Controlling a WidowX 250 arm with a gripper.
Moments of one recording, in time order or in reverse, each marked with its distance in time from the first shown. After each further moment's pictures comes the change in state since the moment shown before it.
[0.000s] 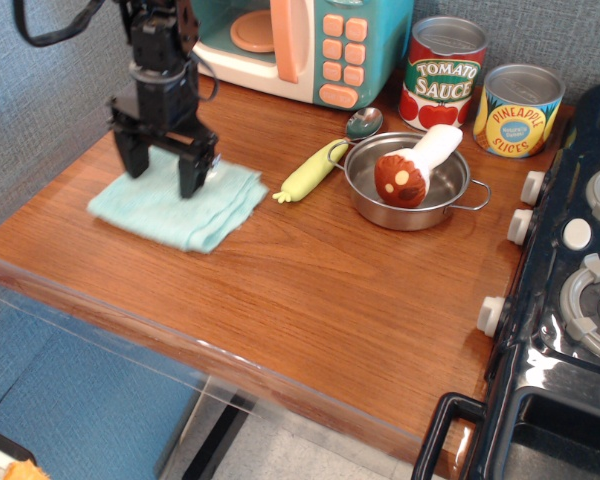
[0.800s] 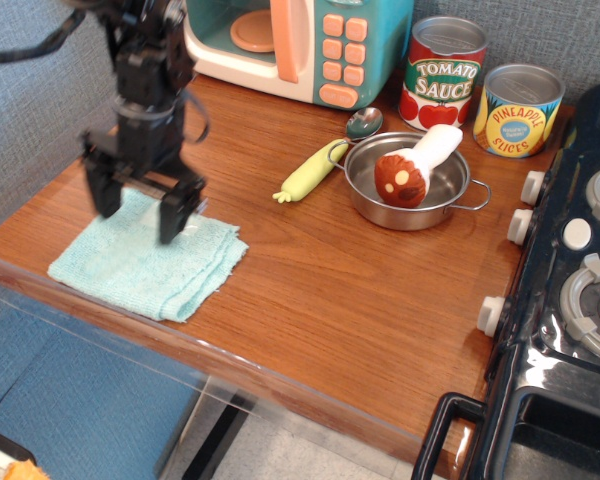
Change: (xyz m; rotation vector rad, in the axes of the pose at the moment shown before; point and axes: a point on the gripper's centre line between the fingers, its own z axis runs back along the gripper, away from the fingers) arm -0.035 -0.019 0.025 0.049 -0.034 0.023
